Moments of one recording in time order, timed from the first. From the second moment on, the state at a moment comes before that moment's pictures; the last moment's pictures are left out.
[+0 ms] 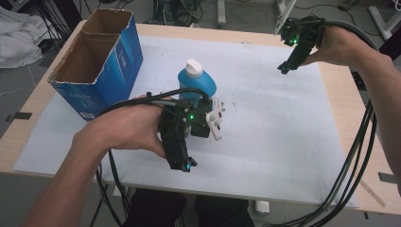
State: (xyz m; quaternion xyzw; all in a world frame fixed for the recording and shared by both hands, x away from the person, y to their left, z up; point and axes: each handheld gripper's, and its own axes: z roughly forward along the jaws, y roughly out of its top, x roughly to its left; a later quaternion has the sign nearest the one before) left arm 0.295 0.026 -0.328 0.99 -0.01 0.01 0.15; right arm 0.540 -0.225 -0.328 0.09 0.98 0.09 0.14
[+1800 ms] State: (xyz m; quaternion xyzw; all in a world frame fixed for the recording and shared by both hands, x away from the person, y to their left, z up) left arm 0.293 0.041 -0.315 0.99 -0.01 0.02 0.14; right arm 0.534 -0.232 -0.324 0.09 0.98 0.08 0.15
